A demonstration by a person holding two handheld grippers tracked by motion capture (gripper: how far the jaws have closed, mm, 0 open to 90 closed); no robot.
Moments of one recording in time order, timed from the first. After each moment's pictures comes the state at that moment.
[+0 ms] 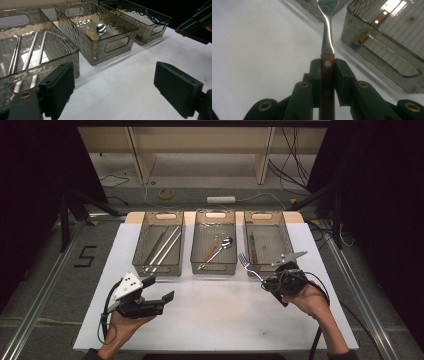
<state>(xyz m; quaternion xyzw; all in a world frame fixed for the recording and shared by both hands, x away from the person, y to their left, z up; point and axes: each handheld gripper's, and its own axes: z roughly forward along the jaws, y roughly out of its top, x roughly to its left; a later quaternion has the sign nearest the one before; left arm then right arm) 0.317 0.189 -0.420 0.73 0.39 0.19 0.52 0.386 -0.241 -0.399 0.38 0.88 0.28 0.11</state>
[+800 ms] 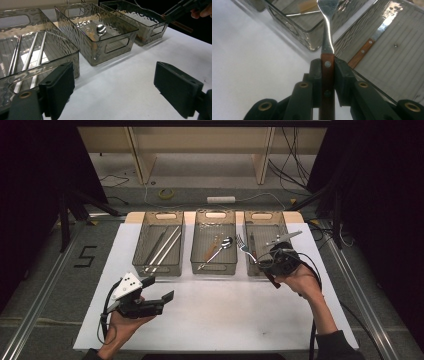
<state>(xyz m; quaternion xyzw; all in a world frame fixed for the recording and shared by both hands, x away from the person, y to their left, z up) 0.317 0.190 -0.420 0.73 0.39 0.19 0.52 0.429 -0.227 -0.377 0.40 0.86 0.30 0.11</state>
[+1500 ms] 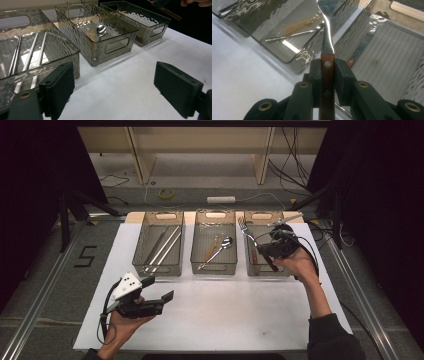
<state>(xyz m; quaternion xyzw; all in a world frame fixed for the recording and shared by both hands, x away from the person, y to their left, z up) 0.317 0.190 -0.420 0.73 0.39 0.19 0.52 0.467 -0.227 -0.357 0.43 0.84 0.32 0.13</state>
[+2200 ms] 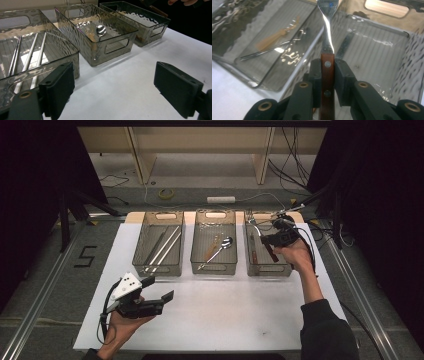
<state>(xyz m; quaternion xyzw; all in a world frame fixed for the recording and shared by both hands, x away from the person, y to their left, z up) 0.317 0.190 -0.420 0.73 0.39 0.19 0.52 0.507 -0.237 -0.364 0.50 0.80 0.31 0.14</state>
